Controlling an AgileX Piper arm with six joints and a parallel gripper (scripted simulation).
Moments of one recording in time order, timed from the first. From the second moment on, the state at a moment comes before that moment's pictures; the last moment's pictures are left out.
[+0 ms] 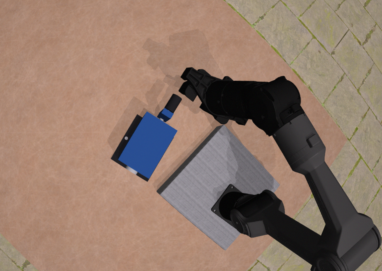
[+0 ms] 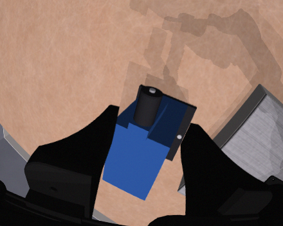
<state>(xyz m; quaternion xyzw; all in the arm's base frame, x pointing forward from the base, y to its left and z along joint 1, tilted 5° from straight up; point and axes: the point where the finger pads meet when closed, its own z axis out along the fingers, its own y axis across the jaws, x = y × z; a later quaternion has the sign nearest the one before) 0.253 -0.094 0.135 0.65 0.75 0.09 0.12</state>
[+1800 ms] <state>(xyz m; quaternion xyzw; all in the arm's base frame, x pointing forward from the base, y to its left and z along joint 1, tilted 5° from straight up) 0.261 -0.094 0.104 0.65 0.75 0.09 0.12</state>
